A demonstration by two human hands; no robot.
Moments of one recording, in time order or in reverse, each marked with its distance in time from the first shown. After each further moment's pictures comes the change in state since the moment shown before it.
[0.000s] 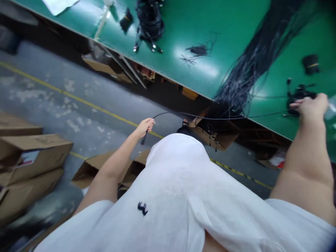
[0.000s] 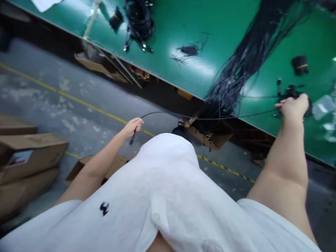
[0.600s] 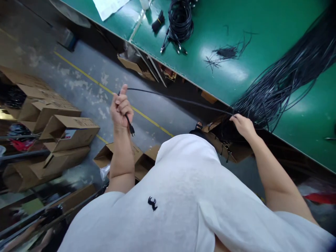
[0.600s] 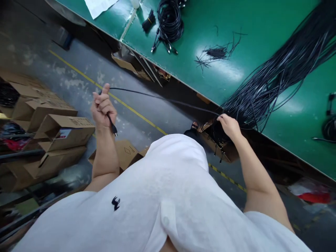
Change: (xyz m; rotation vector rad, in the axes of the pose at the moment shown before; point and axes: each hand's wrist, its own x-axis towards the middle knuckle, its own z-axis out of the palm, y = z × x) left_hand -0.087 0.108 -0.063 -0.629 0.363 0.454; right_hand -0.126 -0.132 0.124 0.183 -0.717 -0.544
